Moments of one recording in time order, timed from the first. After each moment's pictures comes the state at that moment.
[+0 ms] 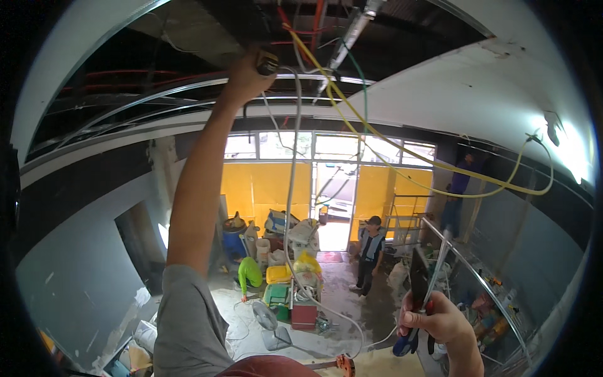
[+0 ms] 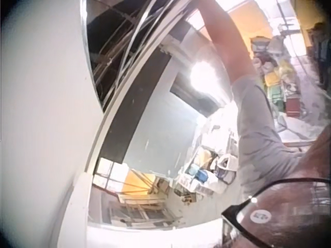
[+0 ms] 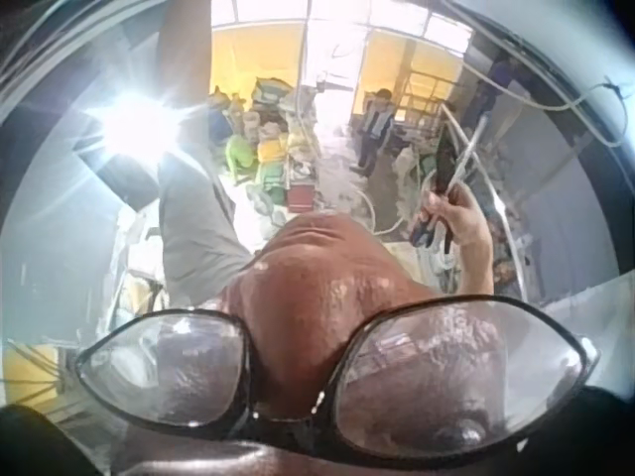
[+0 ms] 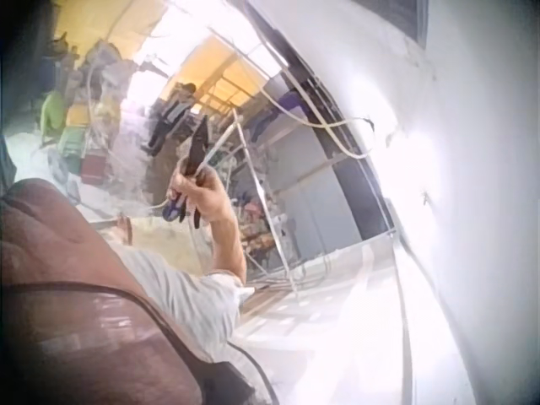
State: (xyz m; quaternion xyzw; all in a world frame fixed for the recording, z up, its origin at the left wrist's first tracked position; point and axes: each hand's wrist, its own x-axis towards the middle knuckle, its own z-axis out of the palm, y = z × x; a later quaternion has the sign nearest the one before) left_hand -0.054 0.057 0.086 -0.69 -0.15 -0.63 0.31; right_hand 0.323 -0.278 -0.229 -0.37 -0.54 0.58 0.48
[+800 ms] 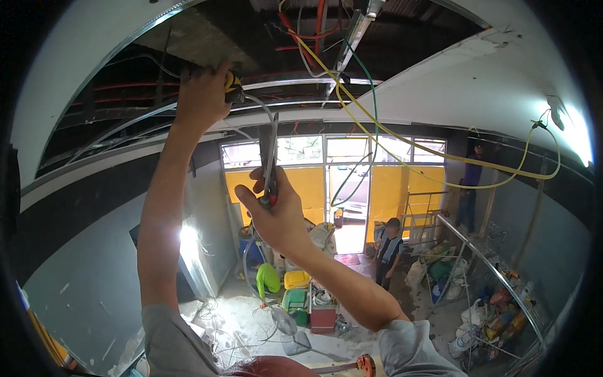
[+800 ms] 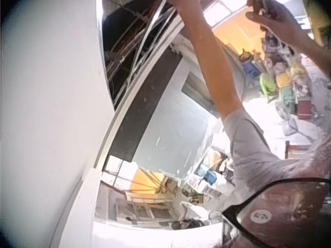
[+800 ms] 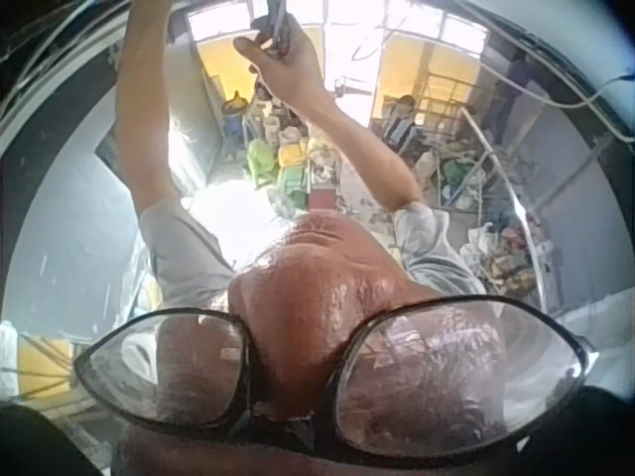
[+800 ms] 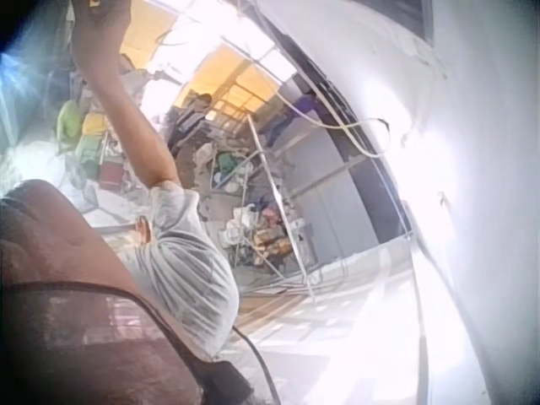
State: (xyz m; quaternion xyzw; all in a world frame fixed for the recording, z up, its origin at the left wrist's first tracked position) left_hand -0.115 -0.064 0.049 -0.55 -0.46 -0.37 0.60; right_hand 0.049 -0.113 -0.144 -0.16 -0.67 0.30 0.66
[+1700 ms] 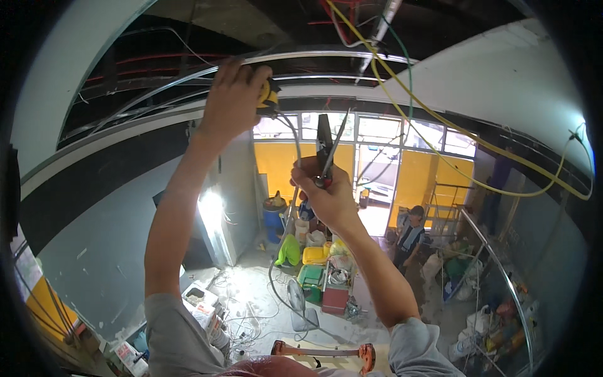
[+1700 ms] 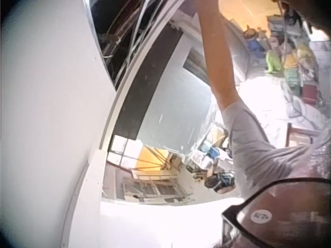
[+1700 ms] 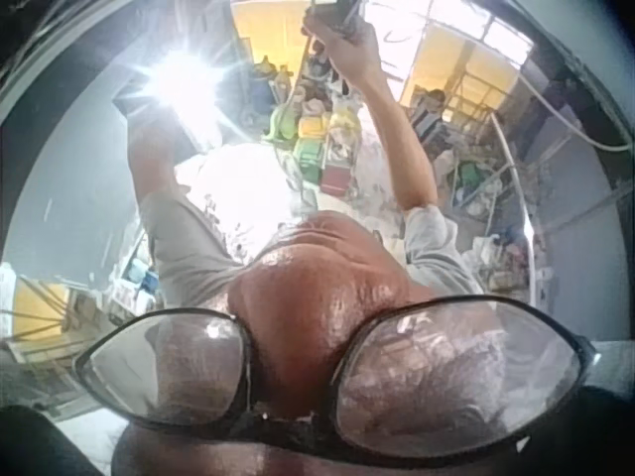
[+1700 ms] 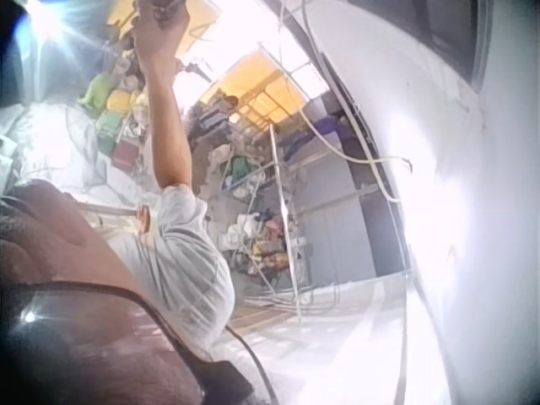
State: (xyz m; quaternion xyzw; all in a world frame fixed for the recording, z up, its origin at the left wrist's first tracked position) left_hand -0.119 -0.059 -0.014 -0.58 -0.36 -0.34 0.65; right_hand 0.091 -0.074 -0.163 -0.18 -0.68 0.36 0.61
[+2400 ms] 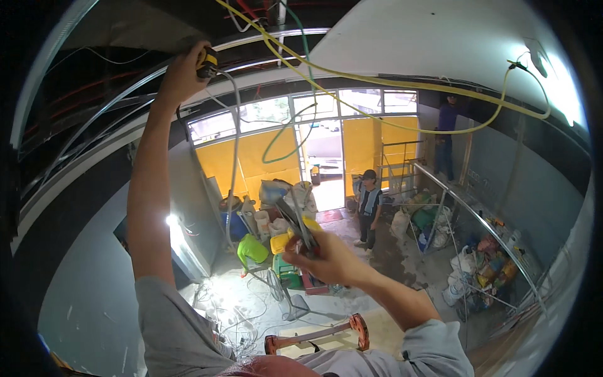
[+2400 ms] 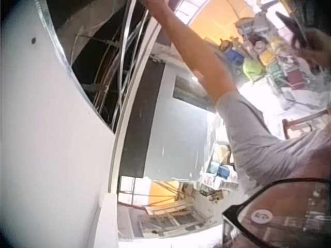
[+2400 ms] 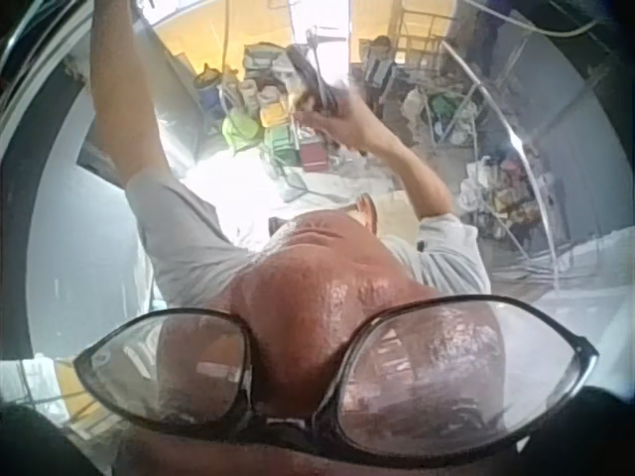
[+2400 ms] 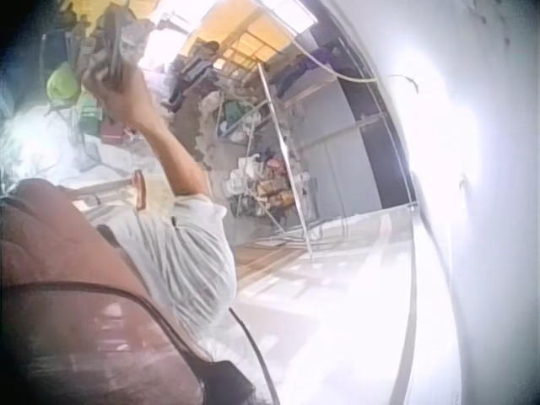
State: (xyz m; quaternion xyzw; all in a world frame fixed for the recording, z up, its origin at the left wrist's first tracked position) left_hand -0.073 0.035 0.049 -0.75 -0.29 -0.43 0.41; right_hand 0.205 -0.157 -0.269 -0.40 -0.73 0.37 0.40
